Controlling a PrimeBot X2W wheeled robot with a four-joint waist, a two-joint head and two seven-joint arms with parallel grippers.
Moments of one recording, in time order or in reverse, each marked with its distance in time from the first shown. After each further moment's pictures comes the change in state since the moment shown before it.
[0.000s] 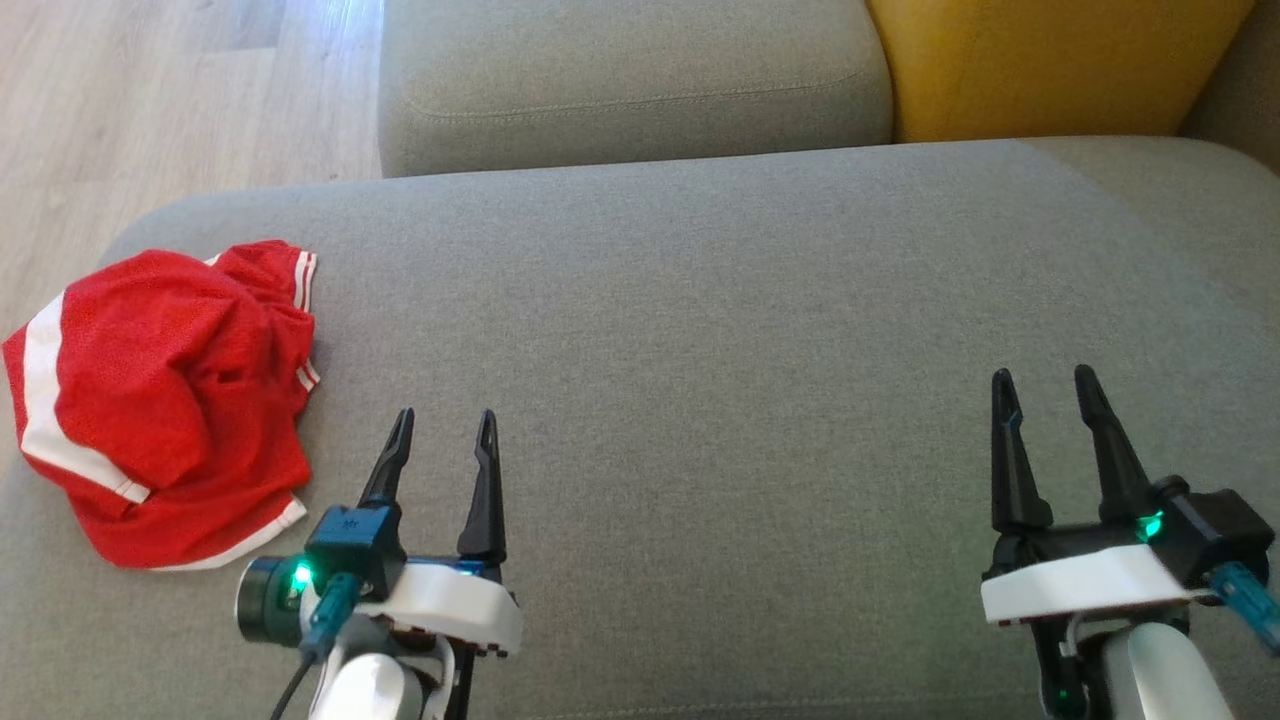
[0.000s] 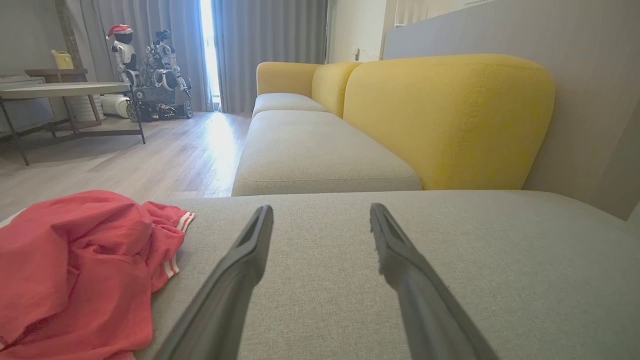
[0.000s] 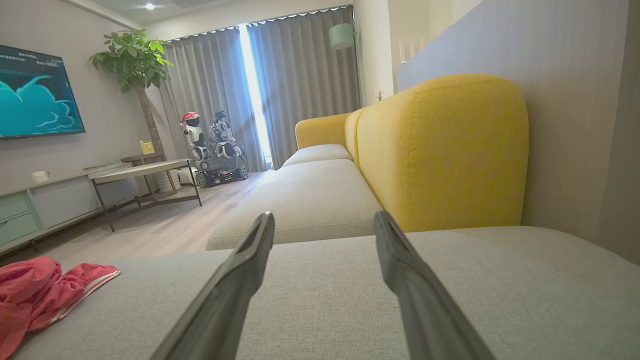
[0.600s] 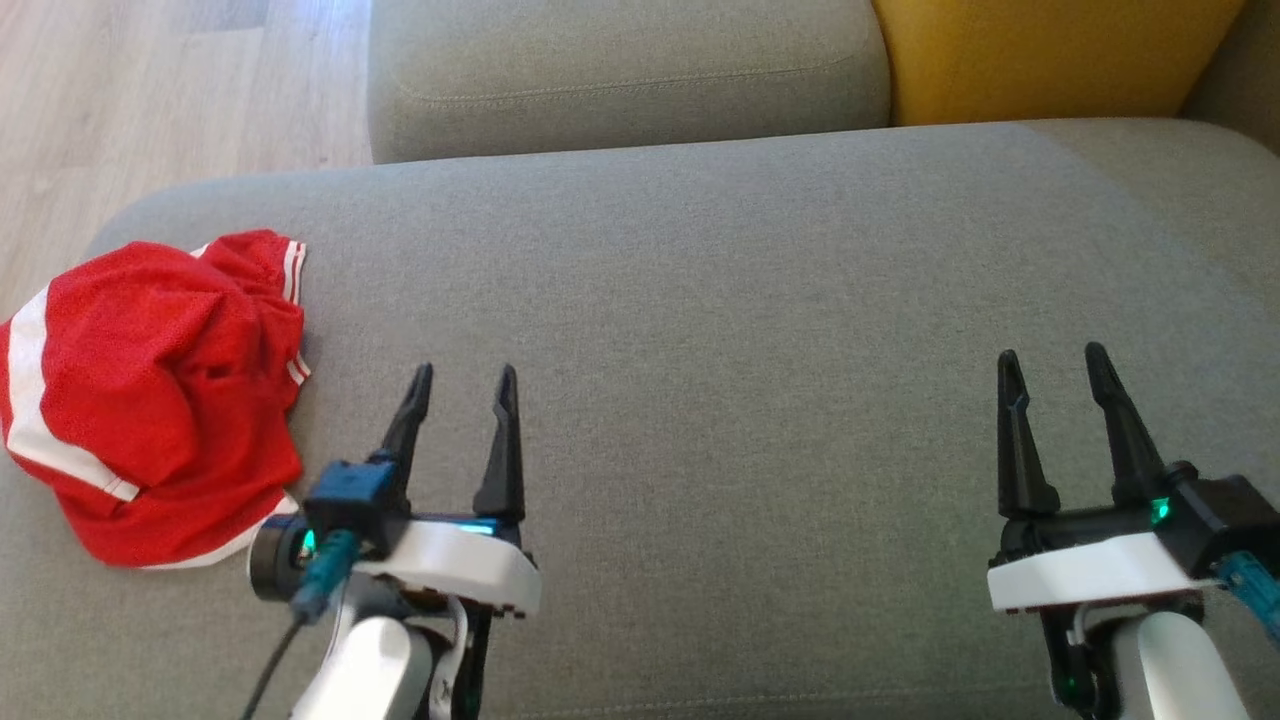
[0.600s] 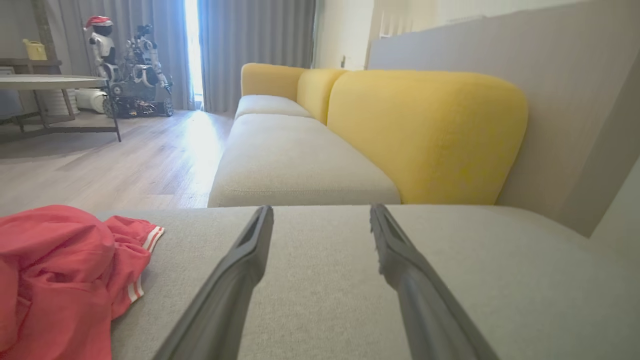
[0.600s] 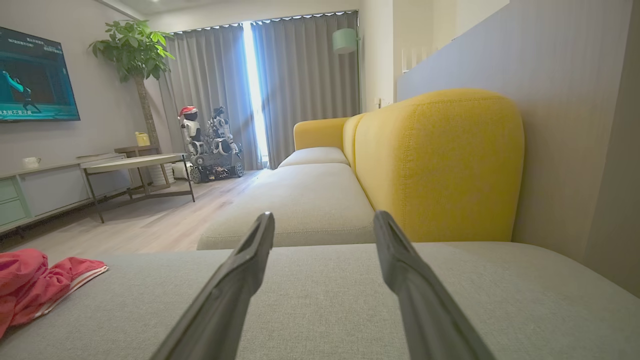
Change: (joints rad) left arm -0.069 0.076 -0.128 -0.082 -0.115 0.090 0.053; right arm -0.001 0.001 -0.012 -0.065 -0.057 0.000 0.032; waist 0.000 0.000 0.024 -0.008
